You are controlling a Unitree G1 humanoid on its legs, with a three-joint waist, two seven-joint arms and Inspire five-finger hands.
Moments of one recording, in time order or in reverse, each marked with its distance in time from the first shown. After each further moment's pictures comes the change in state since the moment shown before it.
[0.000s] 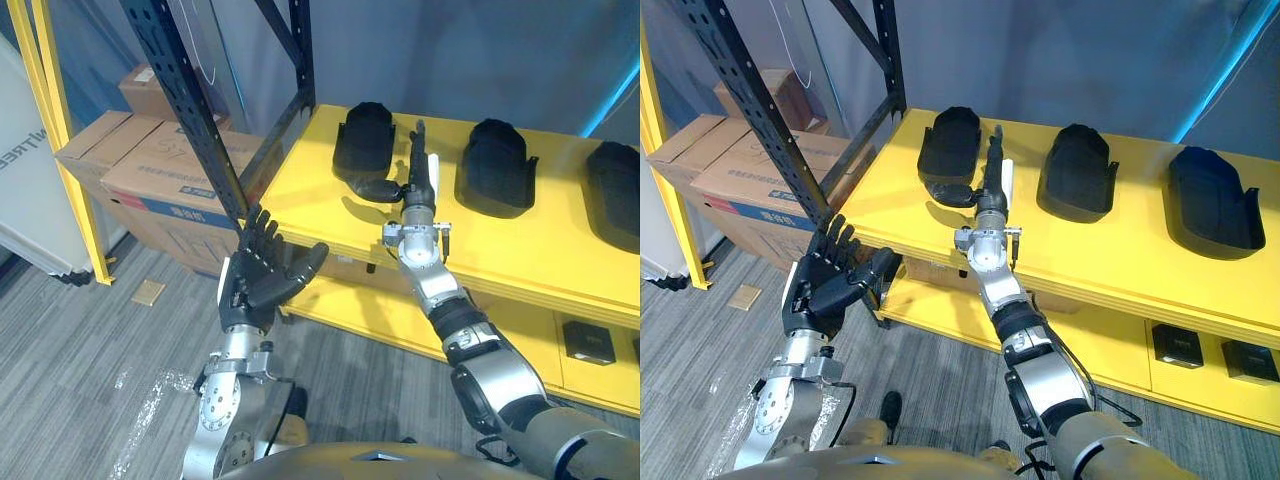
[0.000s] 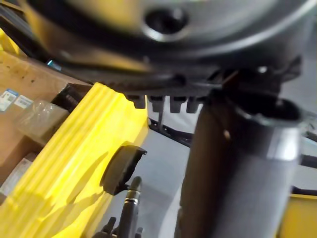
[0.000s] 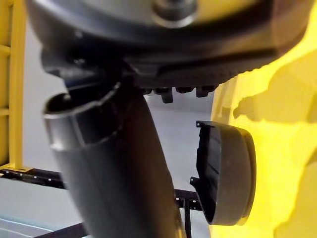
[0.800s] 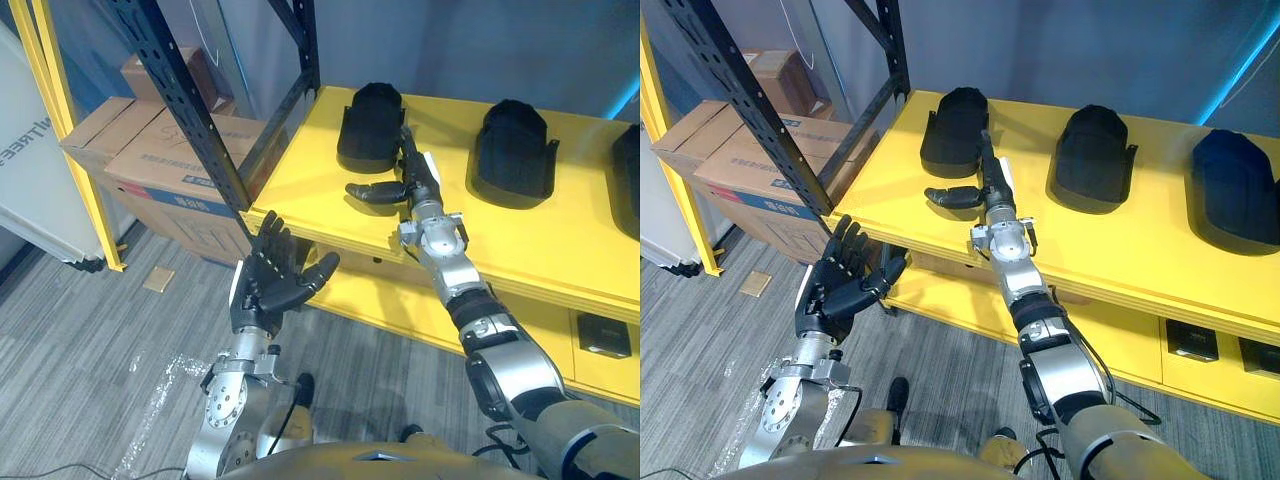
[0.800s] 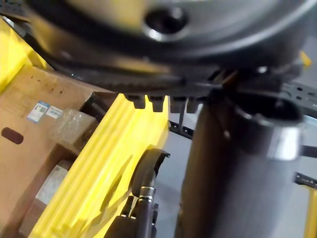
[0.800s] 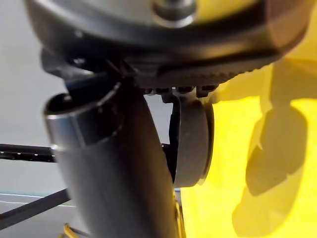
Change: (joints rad) left arm -0.019 0.029 -0.027 0.046 0.001 0.003 -0.004; right arm -0.040 -0.081 -0.028 0.055 0.089 0.033 0.304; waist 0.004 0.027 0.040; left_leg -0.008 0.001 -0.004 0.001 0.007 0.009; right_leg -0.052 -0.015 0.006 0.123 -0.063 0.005
